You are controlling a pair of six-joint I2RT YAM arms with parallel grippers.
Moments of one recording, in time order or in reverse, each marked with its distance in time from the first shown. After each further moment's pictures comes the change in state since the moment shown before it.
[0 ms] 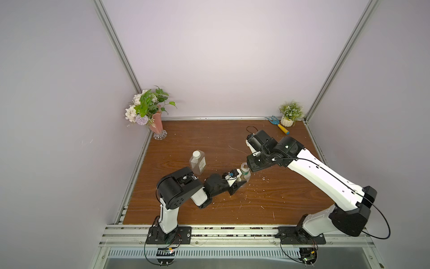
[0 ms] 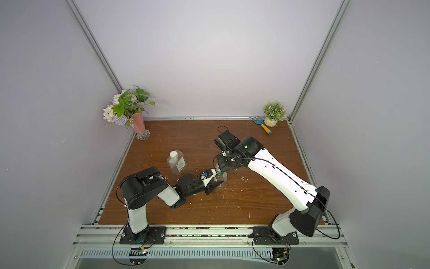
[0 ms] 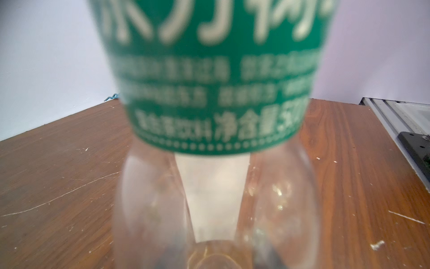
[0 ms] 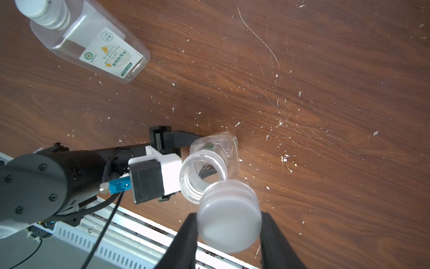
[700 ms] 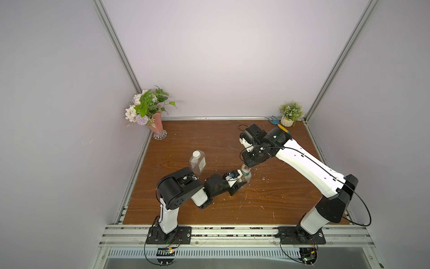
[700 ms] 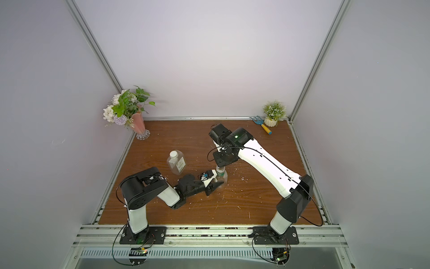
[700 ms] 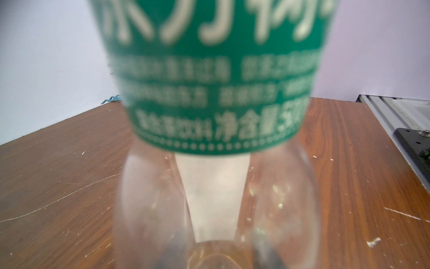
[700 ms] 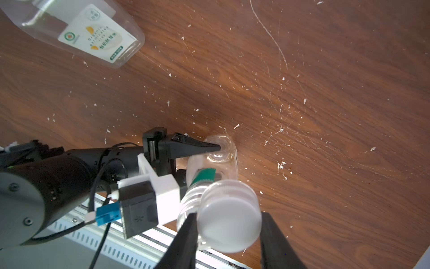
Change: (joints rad) left arm -0.007 -0.001 0.000 0.000 0.000 0.018; right arm -0.029 0.140 0.100 -0.066 -0.054 -0.114
